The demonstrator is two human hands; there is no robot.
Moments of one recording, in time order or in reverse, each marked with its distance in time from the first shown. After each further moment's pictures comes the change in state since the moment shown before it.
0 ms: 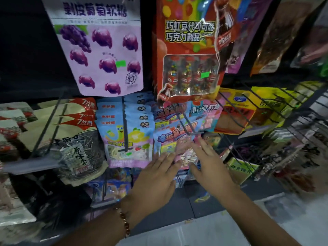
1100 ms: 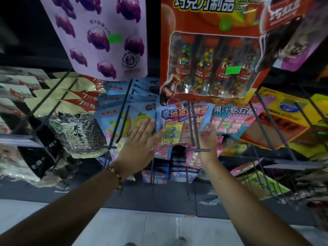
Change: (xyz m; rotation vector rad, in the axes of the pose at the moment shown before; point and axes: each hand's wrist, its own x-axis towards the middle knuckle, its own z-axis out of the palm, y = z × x) left_hand 0.040 -0.089 0.073 0.250 -0.027 -0.299; right_hand 0.145 0.039 0.062 1.111 0.047 0.442
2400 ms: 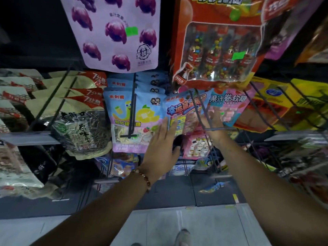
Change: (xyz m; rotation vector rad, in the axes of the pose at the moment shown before) left_hand -0.008 0.056 -0.036 -0.634 -0.091 -0.184; right_hand -0.015 -0.035 -0.009 -0.058 -0.058 -0.023
